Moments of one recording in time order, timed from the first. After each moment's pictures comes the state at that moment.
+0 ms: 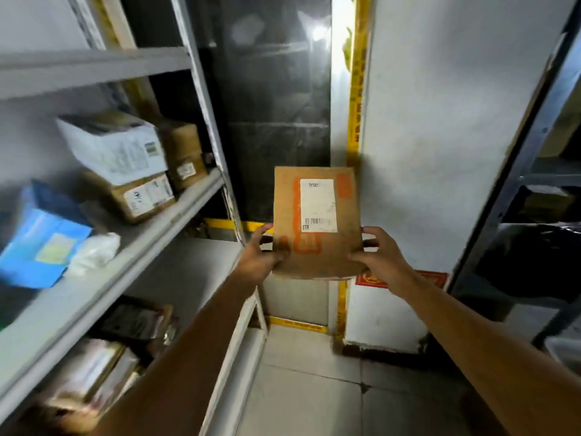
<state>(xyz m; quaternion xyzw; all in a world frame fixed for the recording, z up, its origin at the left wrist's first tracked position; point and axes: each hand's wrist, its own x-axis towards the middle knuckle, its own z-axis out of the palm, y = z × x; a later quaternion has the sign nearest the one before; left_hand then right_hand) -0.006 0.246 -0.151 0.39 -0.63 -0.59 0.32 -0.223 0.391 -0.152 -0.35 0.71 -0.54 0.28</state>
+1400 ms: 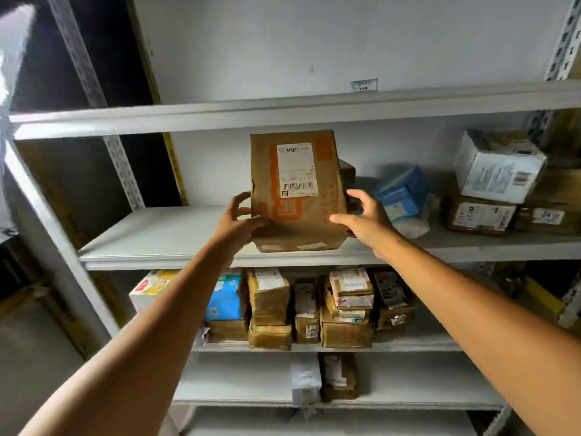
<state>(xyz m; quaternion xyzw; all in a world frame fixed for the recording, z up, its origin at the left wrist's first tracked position) 0.320 0.490 -0.006 0.68 -0.28 -0.18 0.65 0.151 0.298 -0.010 -0.76 0.27 -0.34 0.48</state>
